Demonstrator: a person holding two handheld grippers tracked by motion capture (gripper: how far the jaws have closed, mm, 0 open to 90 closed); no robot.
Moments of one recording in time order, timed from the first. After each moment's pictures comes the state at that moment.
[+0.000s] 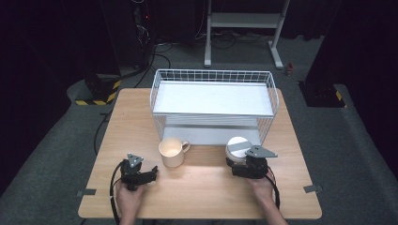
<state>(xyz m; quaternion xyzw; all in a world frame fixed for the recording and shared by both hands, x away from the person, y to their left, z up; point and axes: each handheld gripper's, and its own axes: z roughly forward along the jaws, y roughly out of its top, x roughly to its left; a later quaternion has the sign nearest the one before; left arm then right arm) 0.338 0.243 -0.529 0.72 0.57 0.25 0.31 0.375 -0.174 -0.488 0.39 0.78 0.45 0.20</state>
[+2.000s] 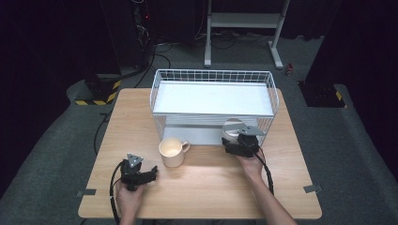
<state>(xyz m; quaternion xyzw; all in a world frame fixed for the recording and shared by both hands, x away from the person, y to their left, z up) 0.338 0.244 -0.529 0.72 0.57 0.25 0.31 0.446 -0.152 -0.489 0.43 0.76 0.43 0.23</state>
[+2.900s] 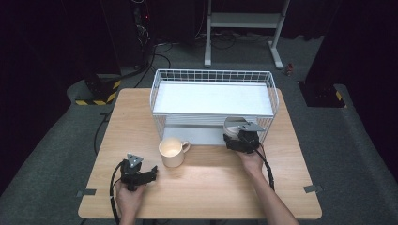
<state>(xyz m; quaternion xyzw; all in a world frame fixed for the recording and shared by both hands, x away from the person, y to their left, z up) 0.338 0.244 -0.529 0.72 0.57 0.25 0.31 0.462 -0.155 -0.491 0.44 0.76 0.42 0.24</state>
